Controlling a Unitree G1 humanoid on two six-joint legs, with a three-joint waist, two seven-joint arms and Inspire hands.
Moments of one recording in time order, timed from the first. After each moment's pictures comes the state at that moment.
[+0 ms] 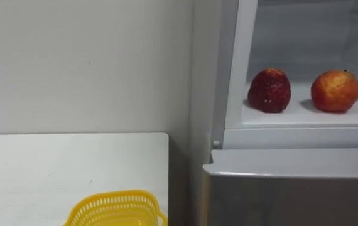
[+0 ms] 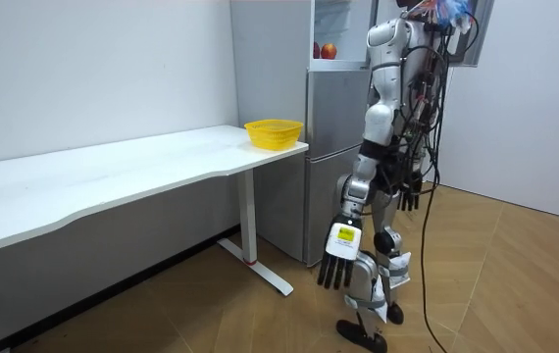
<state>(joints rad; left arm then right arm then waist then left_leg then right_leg) 0.29 0.16 0.21 1.17 -0.28 0.09 0.22 0.19 -0.22 -0.06 1.23 -0.44 0.17 0.16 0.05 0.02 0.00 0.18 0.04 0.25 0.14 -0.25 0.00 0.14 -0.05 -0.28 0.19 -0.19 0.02</state>
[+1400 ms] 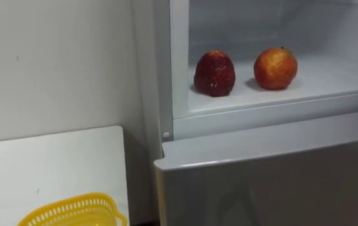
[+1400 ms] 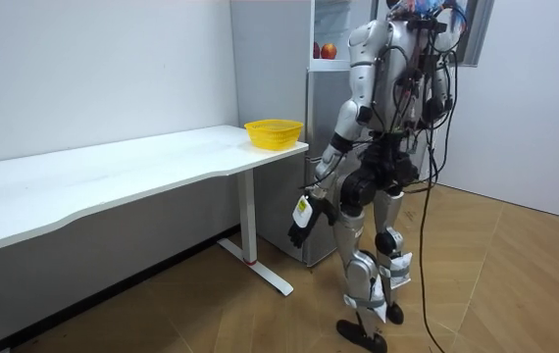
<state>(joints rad) 0.20 0.20 0.02 1.00 0.23 0.09 0.03 0.32 -0.20 -0.01 0.25 -0.36 0.05 0.02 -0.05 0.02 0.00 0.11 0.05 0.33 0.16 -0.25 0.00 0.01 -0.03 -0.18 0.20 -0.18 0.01</state>
